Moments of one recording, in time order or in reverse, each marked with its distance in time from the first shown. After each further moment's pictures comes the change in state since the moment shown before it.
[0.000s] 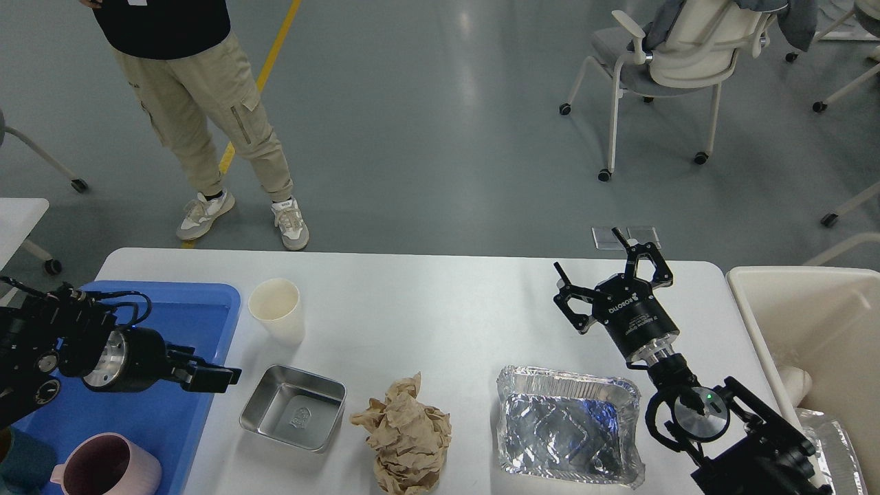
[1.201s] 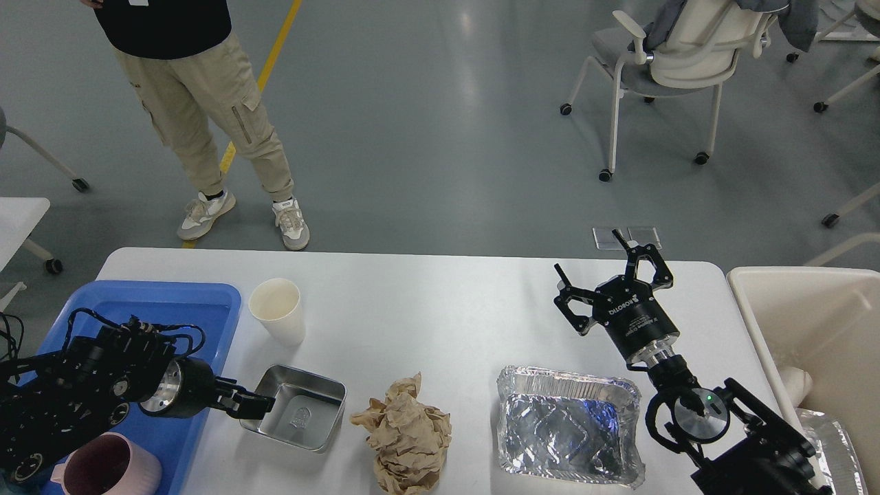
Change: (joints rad) left arm 0.057 -0.202 0.002 0.175 0.088 0.007 -0.017; right arm -0.002 0.001 -0.001 -0.003 0.000 0.001 0.000
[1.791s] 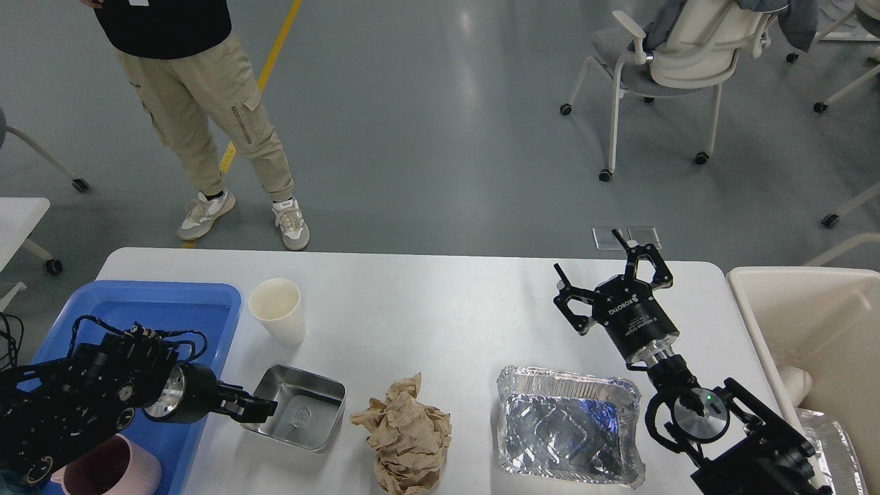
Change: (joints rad) left arm 0.014 -0.035 -0.001 0.054 -0.002 0.018 -0.030; right arm 0.000 0.000 0.000 0.002 0.000 0.000 0.000
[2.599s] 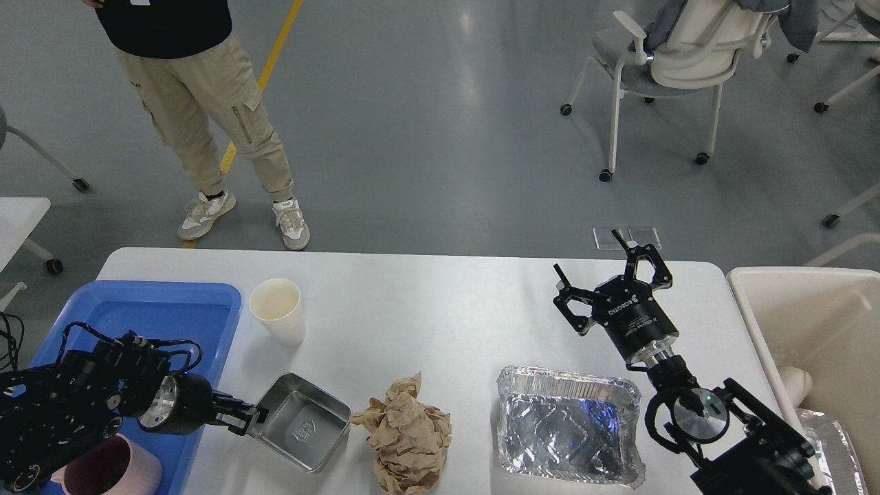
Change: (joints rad) left arm 0.001 0.023 0.043 0.018 0.024 0.040 -0.152; right arm -0.001 0.002 -0.001 0.001 0.000 0.000 0.000
